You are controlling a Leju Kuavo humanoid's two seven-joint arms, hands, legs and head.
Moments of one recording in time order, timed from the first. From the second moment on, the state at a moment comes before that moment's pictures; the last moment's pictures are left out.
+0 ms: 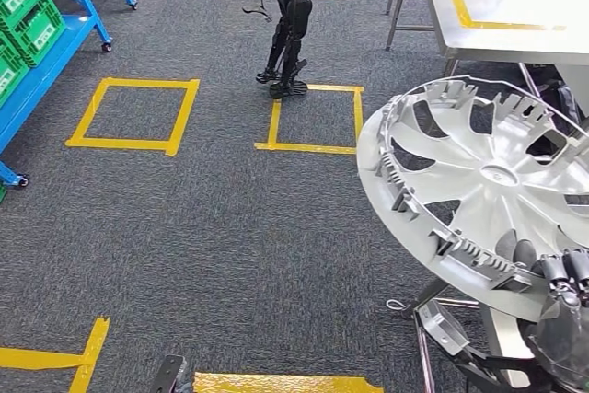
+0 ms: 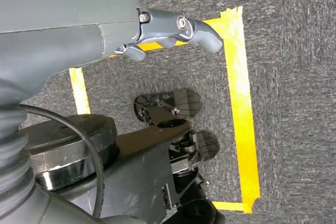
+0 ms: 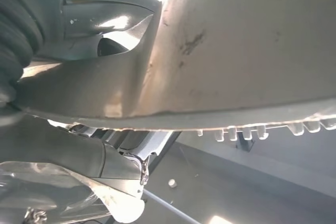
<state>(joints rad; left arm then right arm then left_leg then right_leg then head) -0.05 -0.12 -0.15 -0.17 0.02 0.18 -0.26 0.32 0.32 -0.34 -2.20 1.57 -0.67 -0.47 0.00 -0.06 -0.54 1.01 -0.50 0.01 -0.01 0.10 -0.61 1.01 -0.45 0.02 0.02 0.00</state>
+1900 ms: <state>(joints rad) -0.05 -0.12 -0.15 -0.17 0.00 0.17 -0.24 0.31 0.32 -0.34 -2.20 1.57 -0.67 -0.47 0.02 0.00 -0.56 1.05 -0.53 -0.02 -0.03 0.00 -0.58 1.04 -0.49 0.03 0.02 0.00</state>
